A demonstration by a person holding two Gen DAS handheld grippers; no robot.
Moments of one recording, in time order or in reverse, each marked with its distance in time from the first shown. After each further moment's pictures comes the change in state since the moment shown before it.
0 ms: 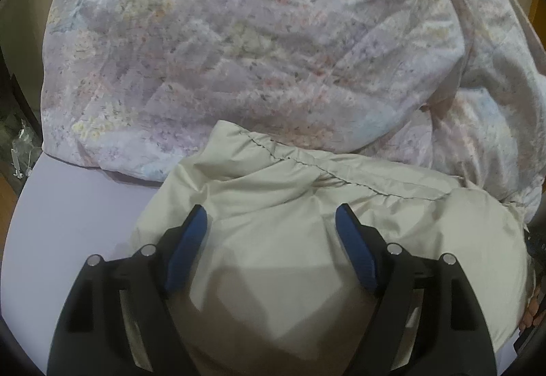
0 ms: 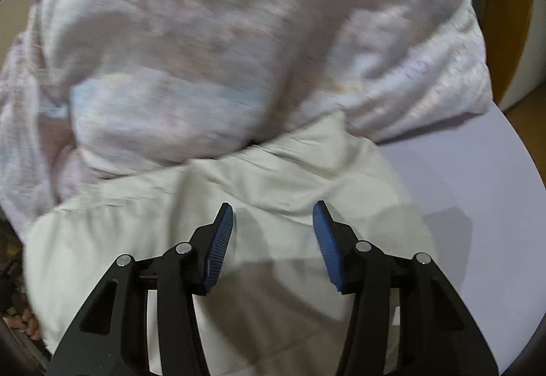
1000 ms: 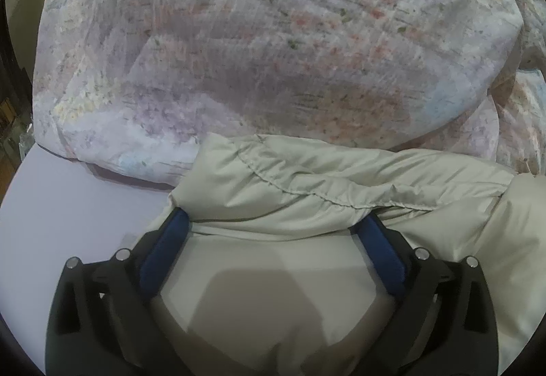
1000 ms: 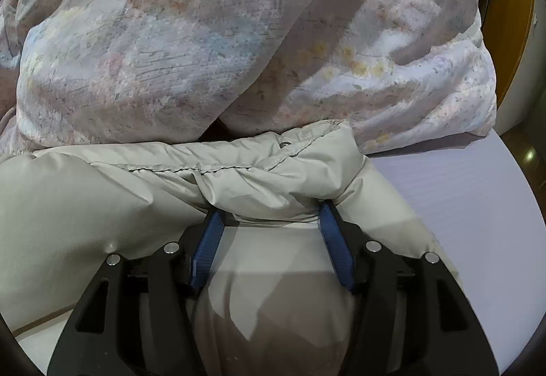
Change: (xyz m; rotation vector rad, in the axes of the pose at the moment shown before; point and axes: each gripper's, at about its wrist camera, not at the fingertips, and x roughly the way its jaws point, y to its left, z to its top) left arm 0.100 -0.010 -0.039 -0.024 -0.017 0.111; right arm 0.078 0.045 -0.025 -0.107 -0.098 -0.141
